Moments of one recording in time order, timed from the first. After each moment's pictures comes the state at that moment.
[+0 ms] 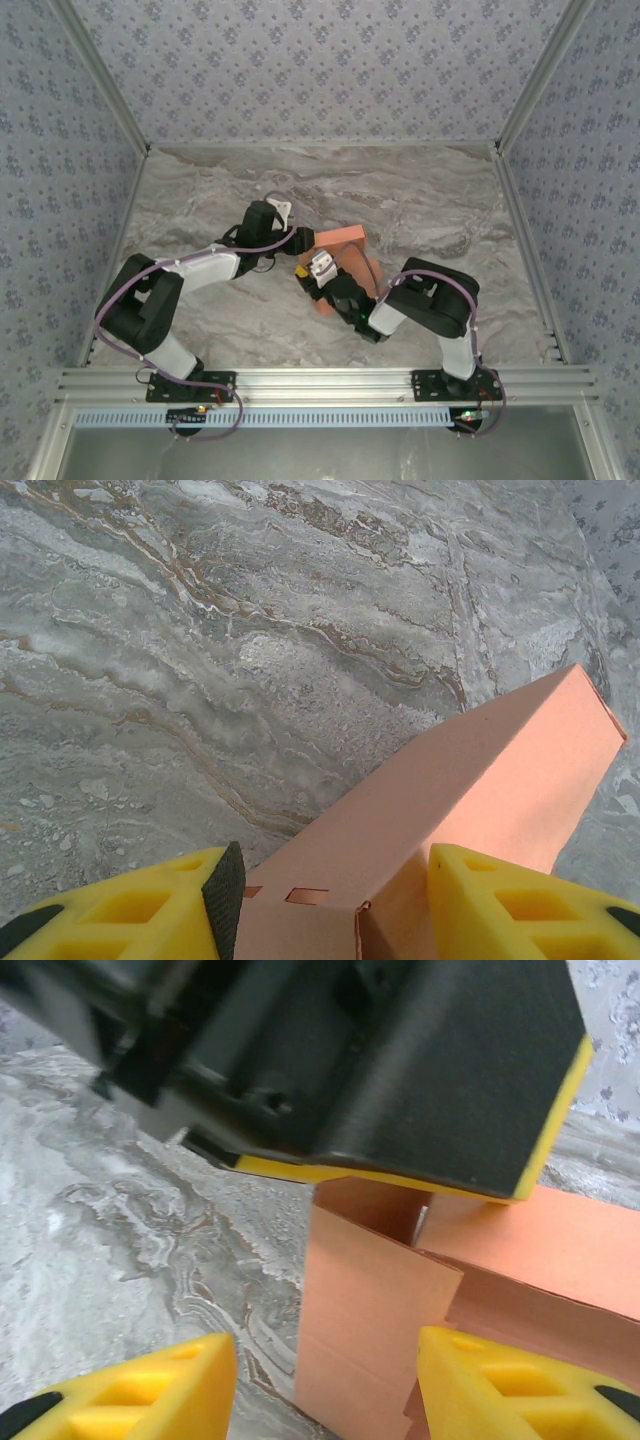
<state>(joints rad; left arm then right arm) -0.56 1.60 0.81 0.15 0.27 -0.48 1.01 1.94 0.54 1.23 0.41 -0.01</state>
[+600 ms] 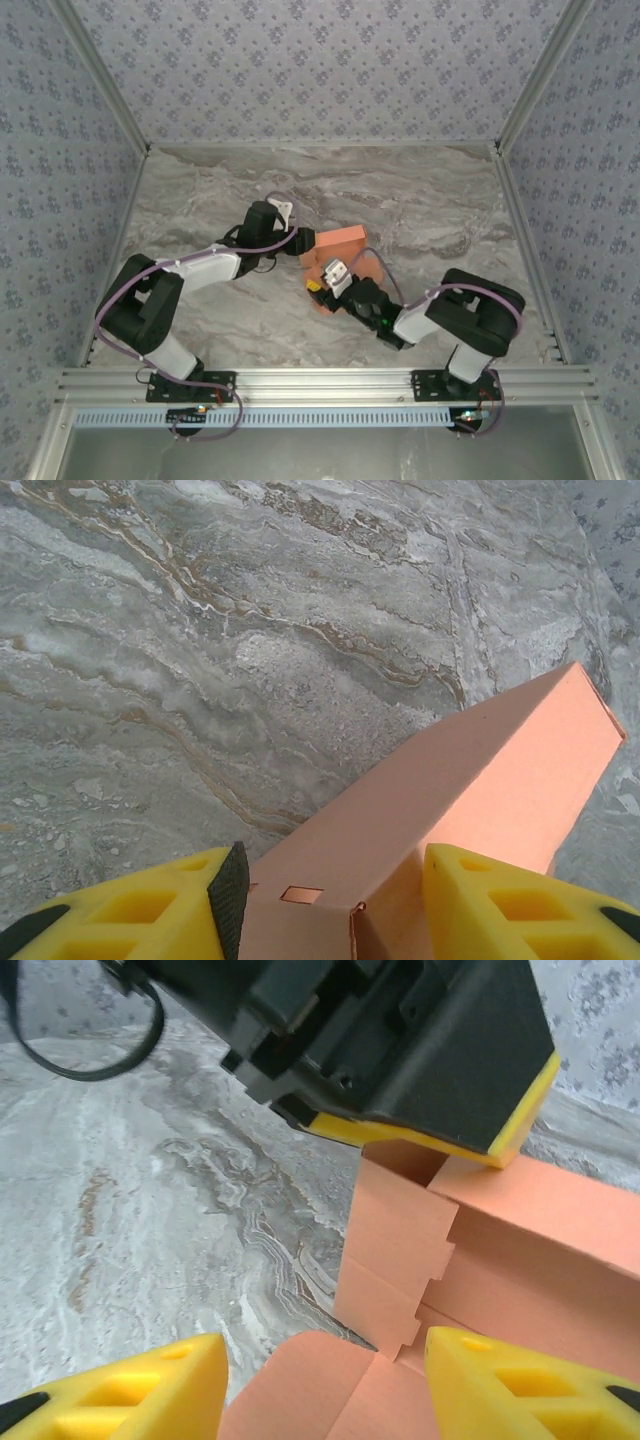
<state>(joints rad) -0.57 1.60 0.82 0.14 0.26 -0.48 1.00 1.64 0.34 1.09 0.21 -0.06</state>
